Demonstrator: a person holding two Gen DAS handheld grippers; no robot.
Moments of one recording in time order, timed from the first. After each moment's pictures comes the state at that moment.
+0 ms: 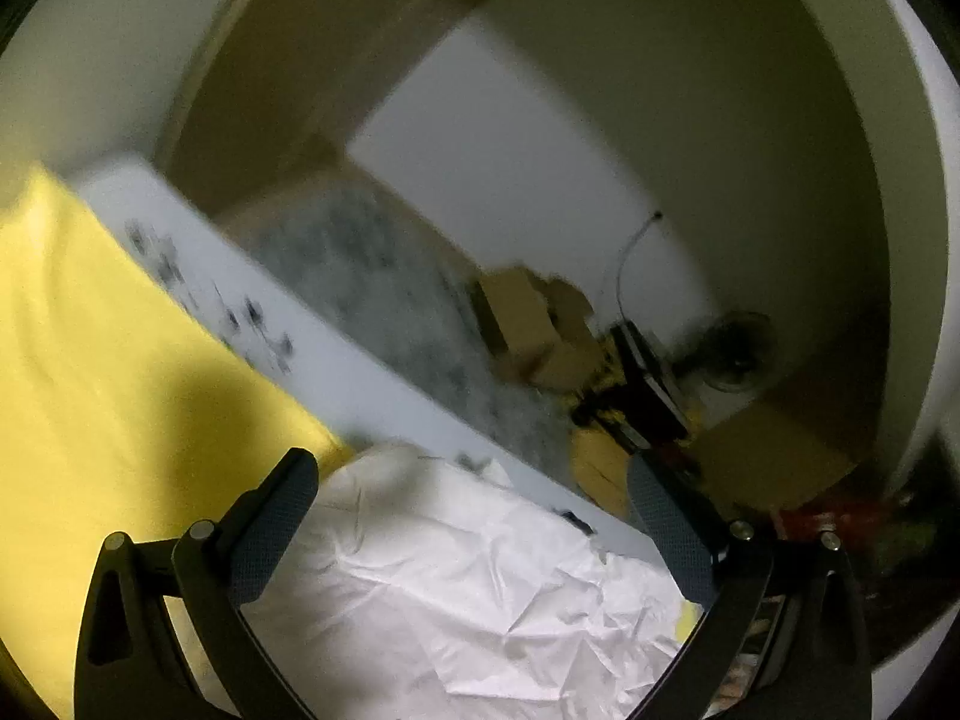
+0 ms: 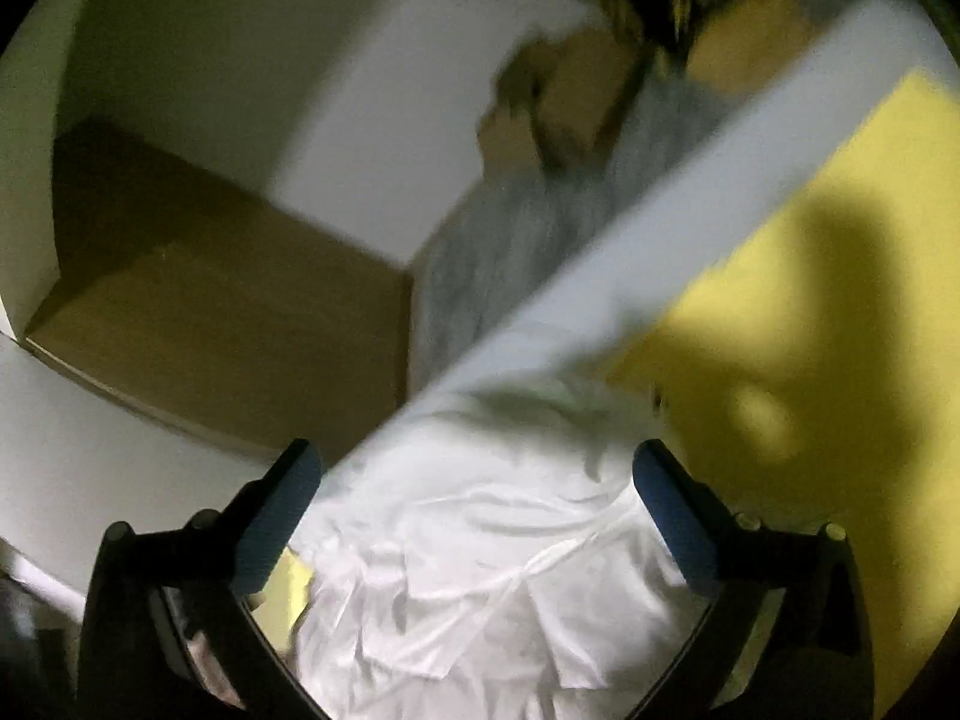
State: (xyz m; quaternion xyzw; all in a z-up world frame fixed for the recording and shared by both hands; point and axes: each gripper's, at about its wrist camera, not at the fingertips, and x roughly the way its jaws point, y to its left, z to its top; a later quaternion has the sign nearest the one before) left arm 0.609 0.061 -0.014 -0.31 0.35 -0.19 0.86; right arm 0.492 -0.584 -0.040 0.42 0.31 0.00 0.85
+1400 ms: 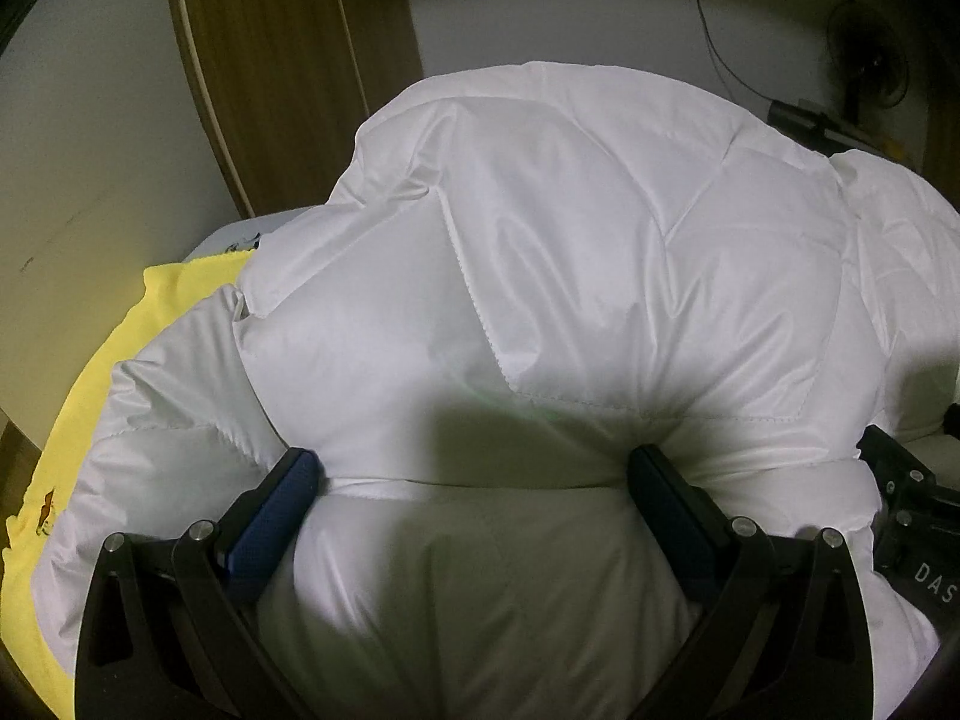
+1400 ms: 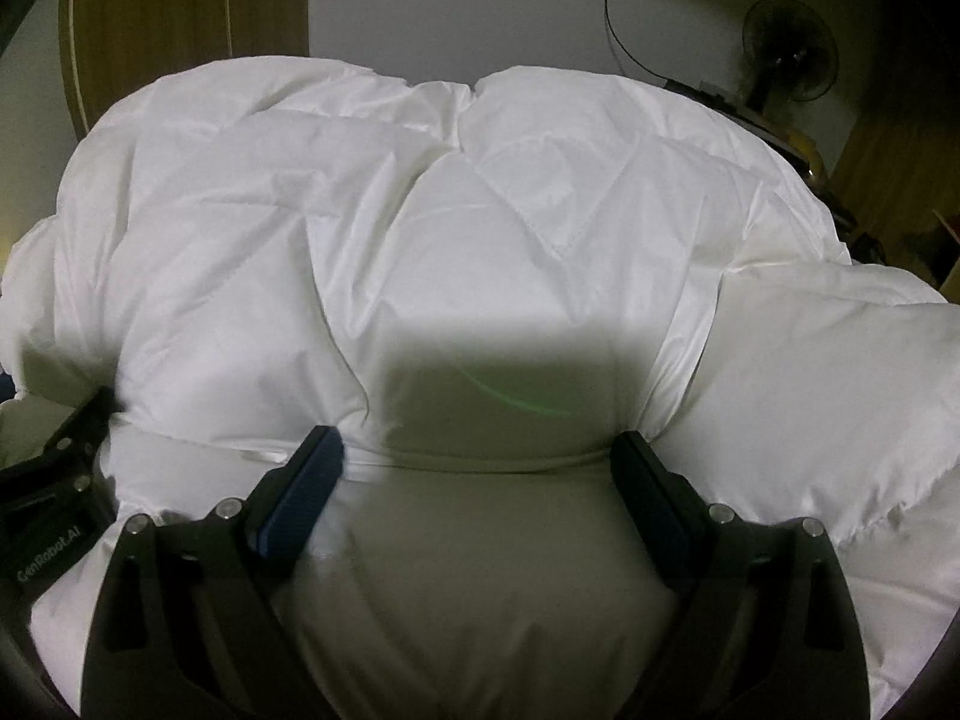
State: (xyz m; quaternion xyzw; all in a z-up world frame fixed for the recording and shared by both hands) left arm 0.517 -0.102 -0.166 0.07 0.39 0.00 0.92; right arm 0.488 -0.320 -0.123 -0.01 0.43 -0.12 0.90
